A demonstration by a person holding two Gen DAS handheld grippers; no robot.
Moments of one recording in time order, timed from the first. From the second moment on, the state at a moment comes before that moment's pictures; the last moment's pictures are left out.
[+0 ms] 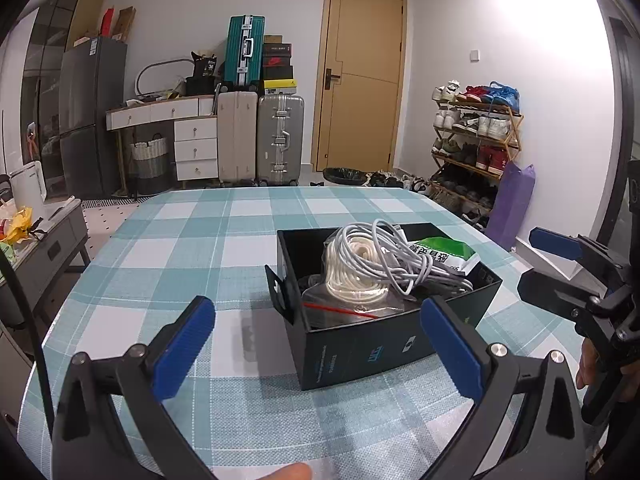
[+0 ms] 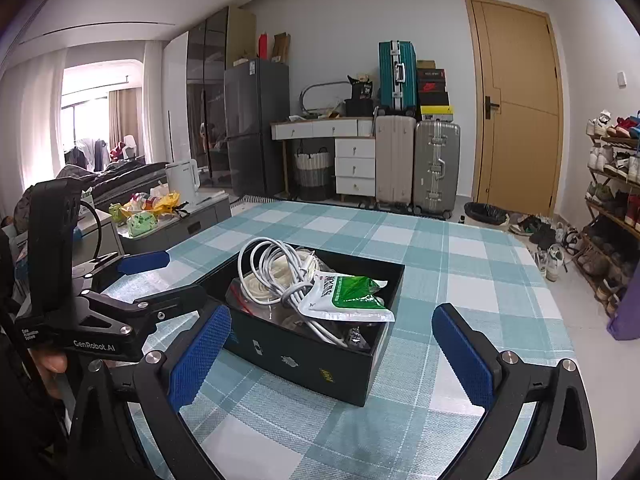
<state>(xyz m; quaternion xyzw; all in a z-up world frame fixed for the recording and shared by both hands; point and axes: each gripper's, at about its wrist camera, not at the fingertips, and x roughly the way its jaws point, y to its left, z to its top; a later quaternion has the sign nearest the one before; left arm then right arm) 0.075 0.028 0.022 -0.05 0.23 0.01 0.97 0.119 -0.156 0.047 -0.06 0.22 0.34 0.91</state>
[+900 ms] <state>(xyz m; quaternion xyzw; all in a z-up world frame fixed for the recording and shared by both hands) 0.070 0.033 0.024 -0.06 0.22 0.02 0.97 0.110 -0.161 0.037 -0.06 0.19 0.34 0.92</state>
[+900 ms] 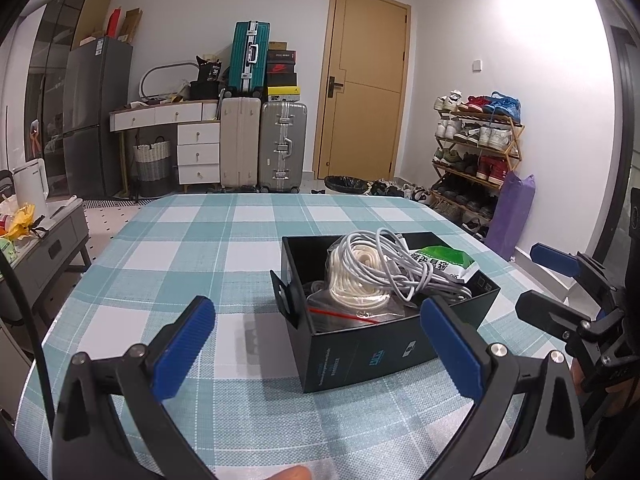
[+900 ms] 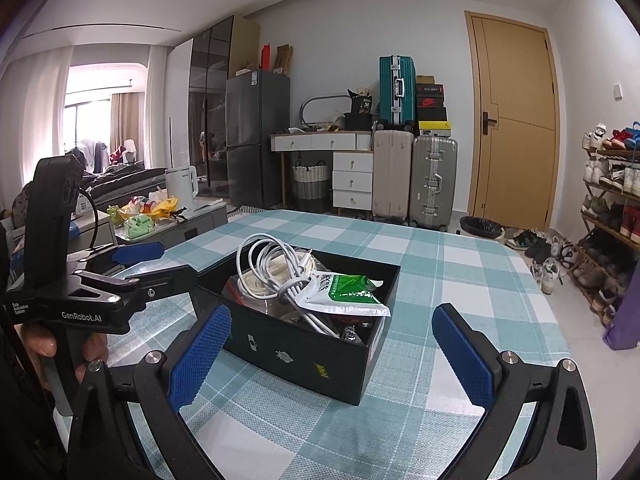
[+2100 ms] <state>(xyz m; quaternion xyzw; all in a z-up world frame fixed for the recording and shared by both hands) 0.069 0.029 0.026 -0.06 0.22 0.02 0.97 0.108 -0.166 0.037 -0.06 0.19 0.34 0.92</state>
